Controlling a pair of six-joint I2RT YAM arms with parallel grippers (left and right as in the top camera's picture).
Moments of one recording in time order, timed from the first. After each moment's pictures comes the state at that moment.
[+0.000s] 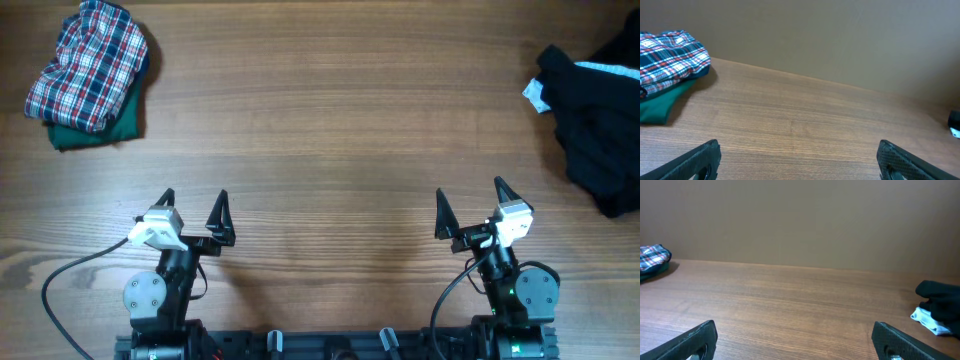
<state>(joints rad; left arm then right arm) 0.07 0.01 0.01 -0.05 0.21 -0.27 0.00 0.02 0.01 0.01 -0.20 0.02</state>
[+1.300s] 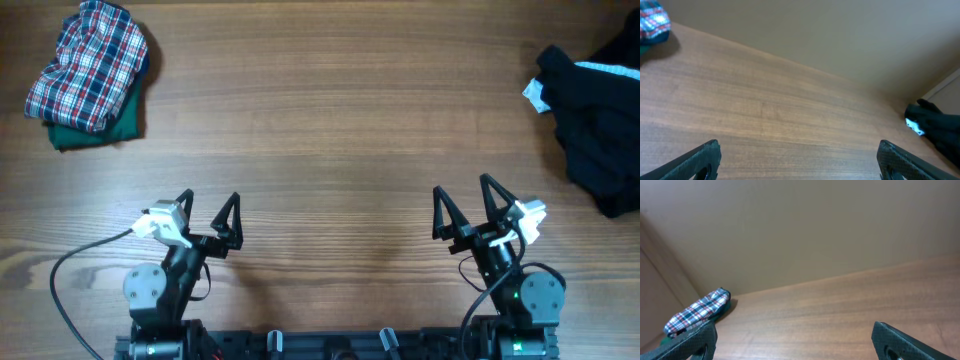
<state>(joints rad) 0.07 0.14 0.04 -0.03 0.34 -0.41 0.00 0.09 0.04 0.13 -0.32 0.40</state>
